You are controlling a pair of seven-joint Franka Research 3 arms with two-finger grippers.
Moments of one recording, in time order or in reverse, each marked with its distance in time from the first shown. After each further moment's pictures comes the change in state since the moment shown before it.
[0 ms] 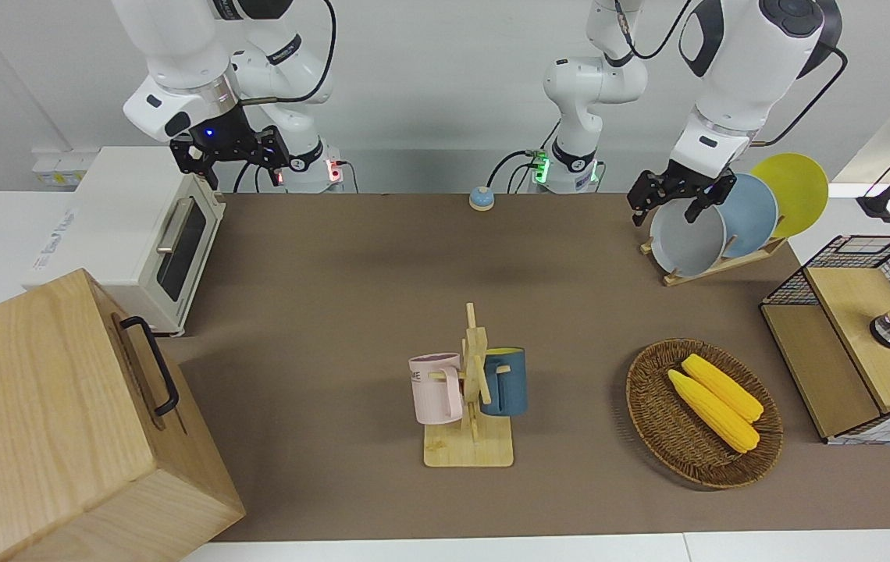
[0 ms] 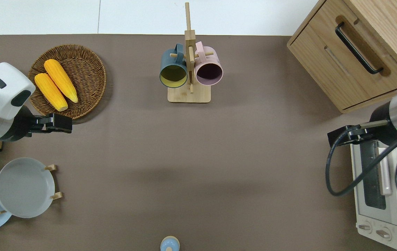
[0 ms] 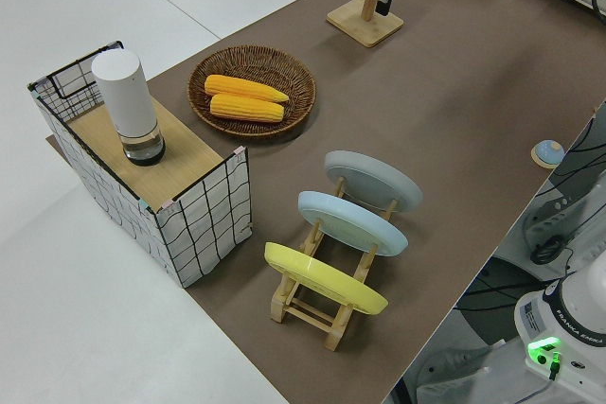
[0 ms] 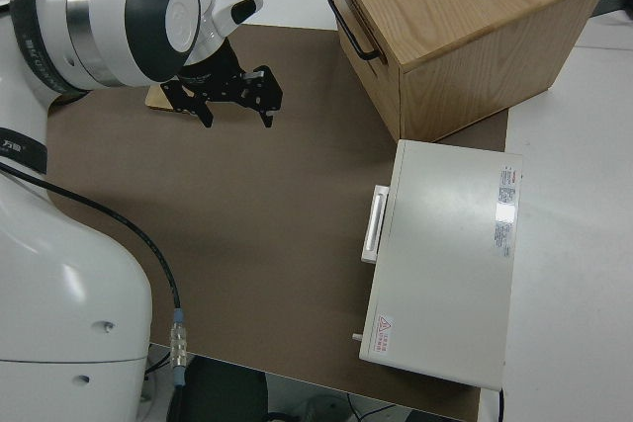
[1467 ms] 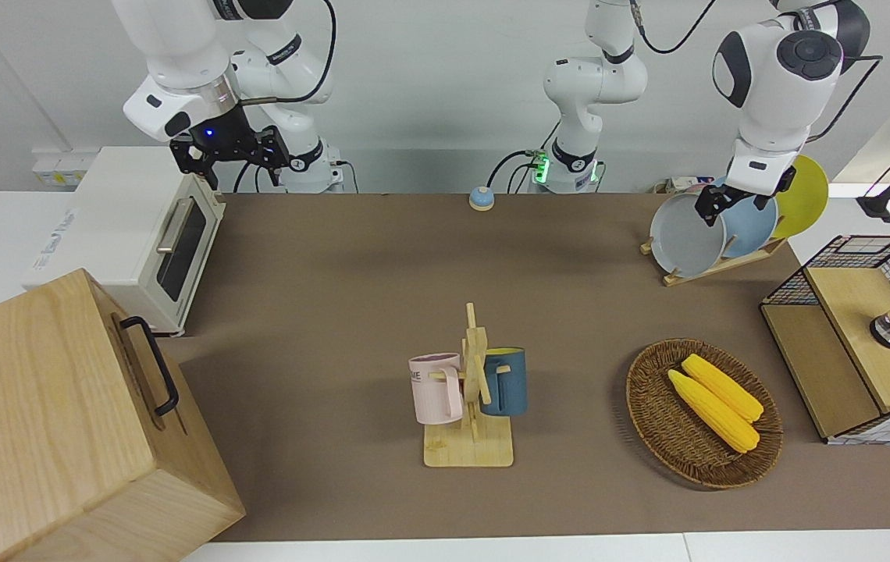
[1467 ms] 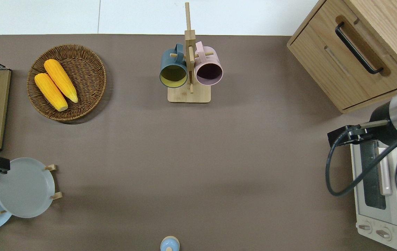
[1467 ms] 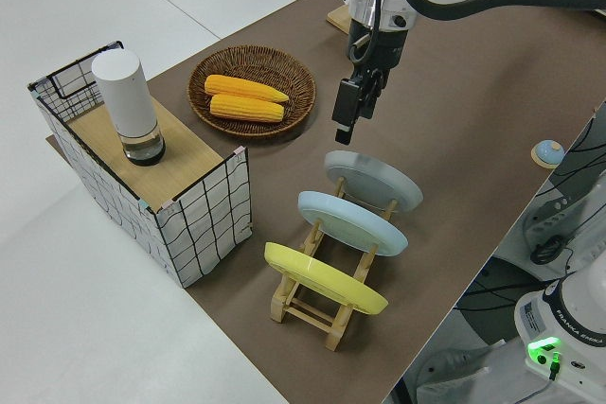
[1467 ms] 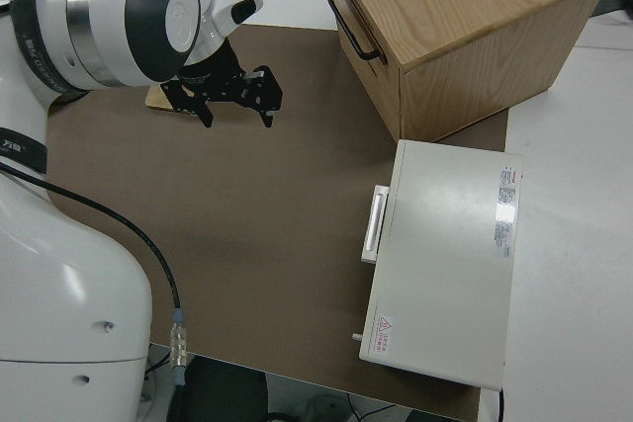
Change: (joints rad) left arm 0.006 -0.146 0.272 -0.387 0.320 0.122 0.048; right arm 0.000 0.000 0.000 0.000 0.000 0.000 0.000
